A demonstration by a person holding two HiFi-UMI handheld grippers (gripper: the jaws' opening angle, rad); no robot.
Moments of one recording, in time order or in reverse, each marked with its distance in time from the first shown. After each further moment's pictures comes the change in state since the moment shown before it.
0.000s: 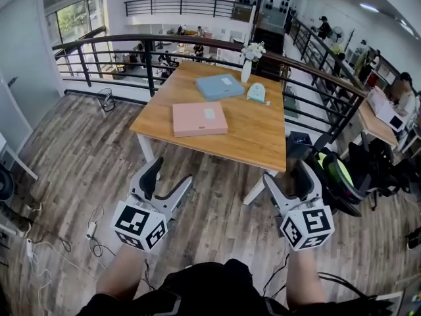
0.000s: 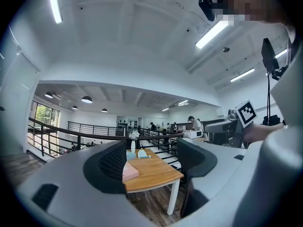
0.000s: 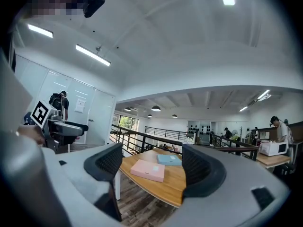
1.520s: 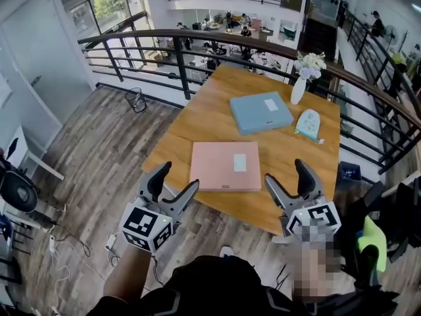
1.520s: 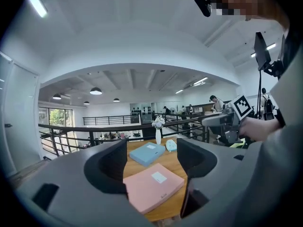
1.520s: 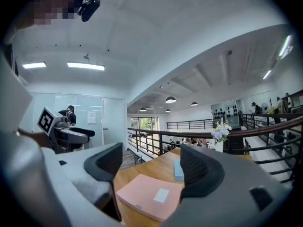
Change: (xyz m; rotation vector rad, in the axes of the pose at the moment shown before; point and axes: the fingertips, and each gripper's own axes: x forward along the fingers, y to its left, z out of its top) left arm 0.308 0.237 -0.033 0.053 0.195 0.180; right arm 0.429 -0.115 -0.056 0.173 0.034 0.313
